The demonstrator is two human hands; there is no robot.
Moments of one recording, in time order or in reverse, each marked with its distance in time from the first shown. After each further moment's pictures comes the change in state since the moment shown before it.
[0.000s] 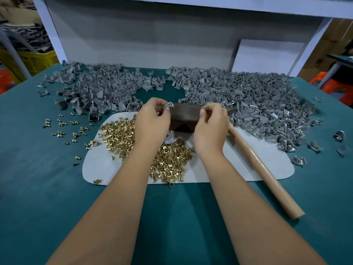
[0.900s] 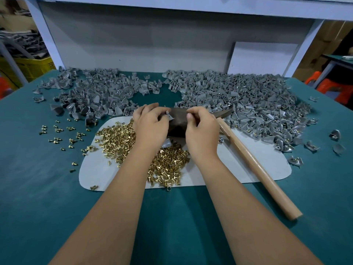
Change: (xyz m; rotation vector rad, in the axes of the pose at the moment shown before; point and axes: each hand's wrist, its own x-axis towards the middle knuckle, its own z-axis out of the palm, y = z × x) left_hand 0.003 0.001 0.003 0.210 -0.110 0.030; right_hand -0.007 -0.008 -0.002 0.094 -0.071 -0.123
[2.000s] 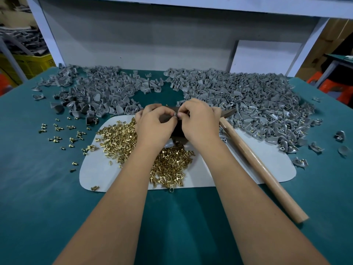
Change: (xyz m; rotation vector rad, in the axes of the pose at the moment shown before) left_hand -0.002 -0.002 0.001 -0.050 -0.016 -0.005; right_hand 0.029 -0.008 0.006 -0.473 -0.245 -0.178
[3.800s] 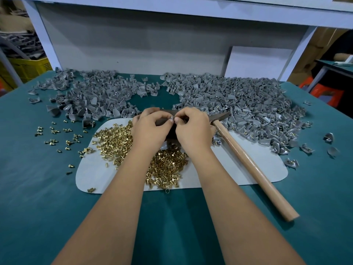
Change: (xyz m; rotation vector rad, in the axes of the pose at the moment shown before) left_hand -0.001 0.001 -0.004 0.012 -0.024 0.029; right_hand -0.014 -0.006 0.007 0.263 0.059 0.259
